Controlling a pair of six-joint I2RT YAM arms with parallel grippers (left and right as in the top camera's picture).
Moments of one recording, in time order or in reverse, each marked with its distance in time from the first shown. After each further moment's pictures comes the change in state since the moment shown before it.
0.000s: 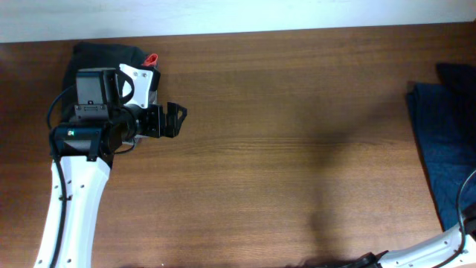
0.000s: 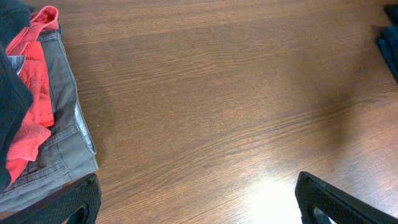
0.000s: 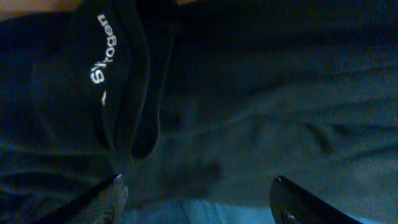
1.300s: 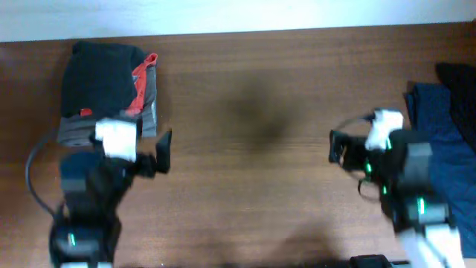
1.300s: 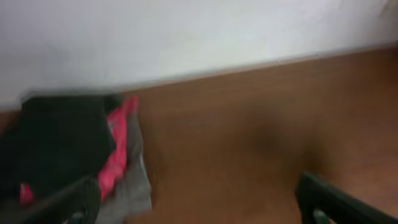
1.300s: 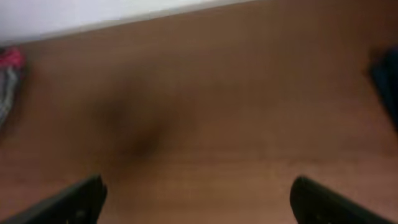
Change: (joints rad) left arm -0.002 -0.568 -0.491 0.409 -0.167 0.003; right arm 1.082 -1.176 -0.790 0.026 -0.108 -0.348
